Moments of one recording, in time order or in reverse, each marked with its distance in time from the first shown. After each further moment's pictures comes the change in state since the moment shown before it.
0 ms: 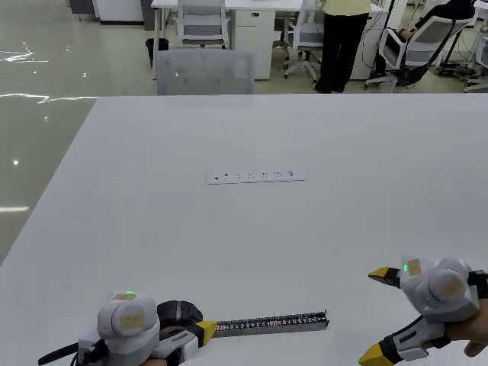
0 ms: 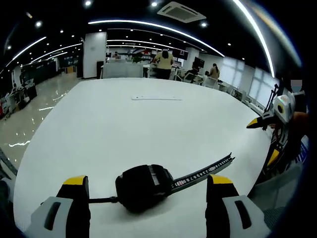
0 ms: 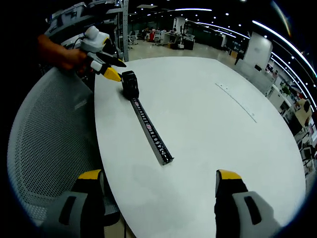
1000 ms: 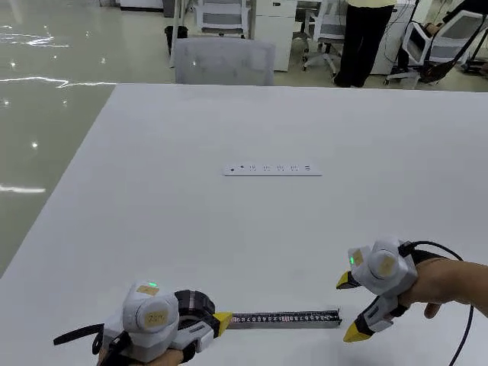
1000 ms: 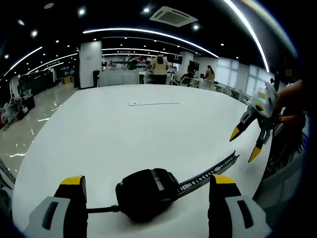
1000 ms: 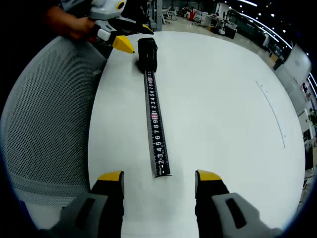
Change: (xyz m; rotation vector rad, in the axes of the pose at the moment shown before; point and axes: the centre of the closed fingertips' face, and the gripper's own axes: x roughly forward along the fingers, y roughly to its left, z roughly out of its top) left arm 0.015 0.003 0.001 0.060 -0.065 -0.010; right arm 0.074 -0.014 -0.006 -0.229 0.213 0.203
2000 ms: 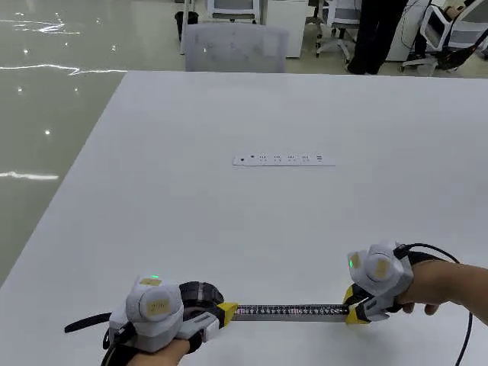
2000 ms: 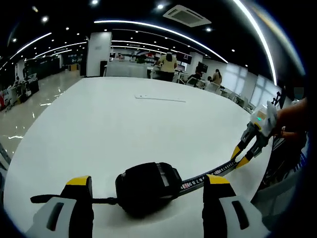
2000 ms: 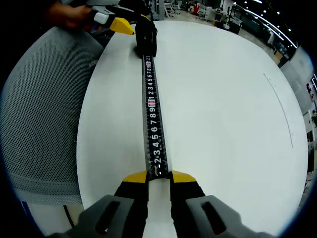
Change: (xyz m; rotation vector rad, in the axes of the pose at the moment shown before) left arm 0.004 0.005 -0.014 -0.158 0.051 0.021; right arm 0.025 -0.002 -0.013 -0.024 0.062 0.026
